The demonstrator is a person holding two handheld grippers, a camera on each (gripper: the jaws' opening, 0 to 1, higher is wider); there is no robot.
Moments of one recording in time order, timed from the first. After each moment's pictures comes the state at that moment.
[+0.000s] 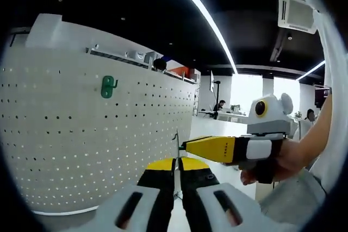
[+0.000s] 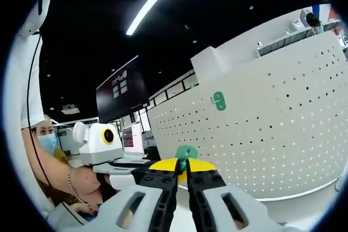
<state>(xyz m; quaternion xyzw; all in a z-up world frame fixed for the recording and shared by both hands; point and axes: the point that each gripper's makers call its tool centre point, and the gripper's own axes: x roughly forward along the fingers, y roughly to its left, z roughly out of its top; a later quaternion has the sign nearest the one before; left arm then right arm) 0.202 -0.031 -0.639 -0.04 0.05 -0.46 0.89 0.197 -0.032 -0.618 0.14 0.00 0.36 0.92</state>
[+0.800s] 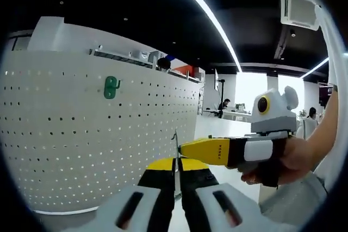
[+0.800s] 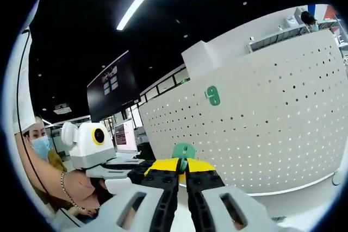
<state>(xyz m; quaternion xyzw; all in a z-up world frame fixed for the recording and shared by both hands) 0.207 -0.030 -0.638 -0.03 0.05 -0.44 0.89 0.205 -0.031 -0.622 0.14 0.03 0.34 0.93</state>
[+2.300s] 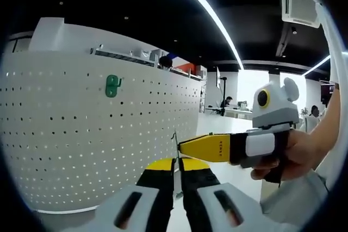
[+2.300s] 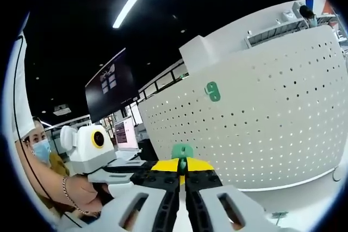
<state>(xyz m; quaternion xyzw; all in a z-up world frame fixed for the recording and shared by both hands) 0.207 -0.028 -0.641 -0.03 0.06 -0.43 0.90 0.205 -0.029 -0.622 0.16 0.05 0.34 0.93</state>
